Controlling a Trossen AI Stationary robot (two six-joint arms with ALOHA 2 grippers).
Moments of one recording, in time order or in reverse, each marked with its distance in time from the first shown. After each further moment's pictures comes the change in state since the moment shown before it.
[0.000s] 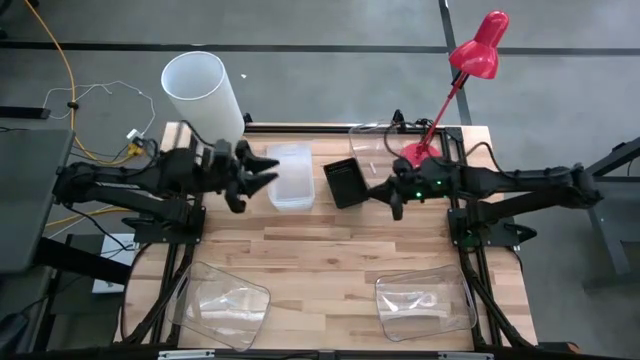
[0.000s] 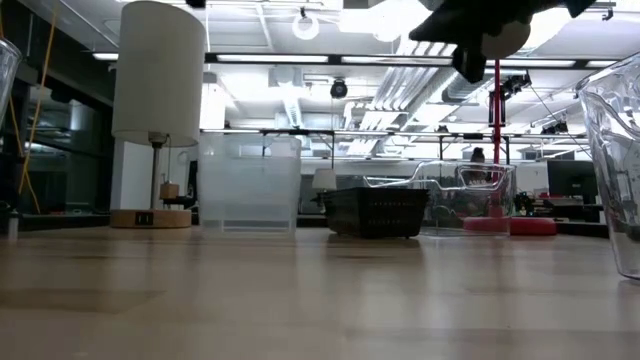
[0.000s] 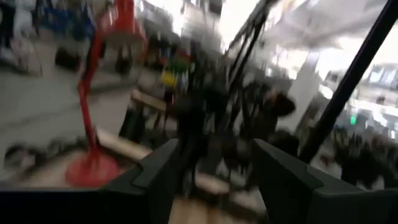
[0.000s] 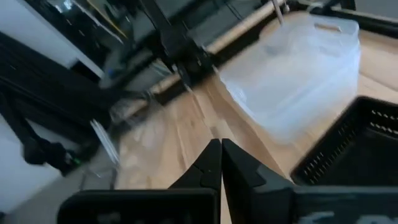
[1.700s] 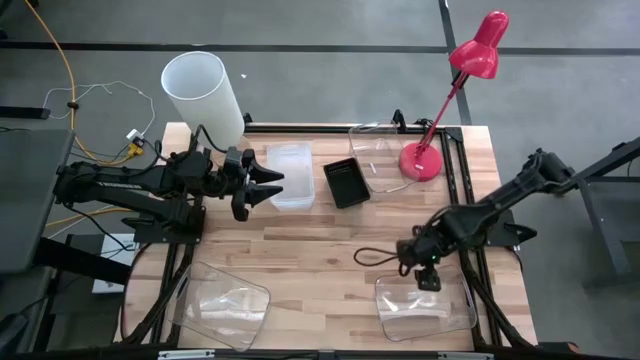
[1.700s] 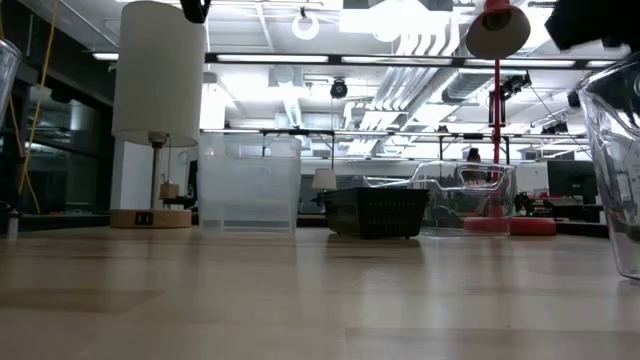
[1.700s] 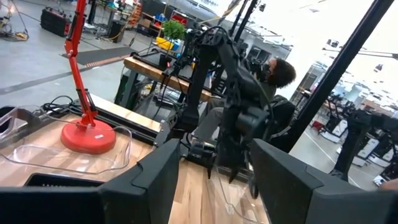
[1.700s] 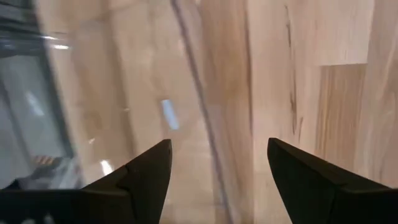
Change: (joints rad) left arm -0.001 0.014 0.000 -0.128 0.077 -0.024; right arm 0.557 0.335 0.160 -0.843 -0.171 0.024
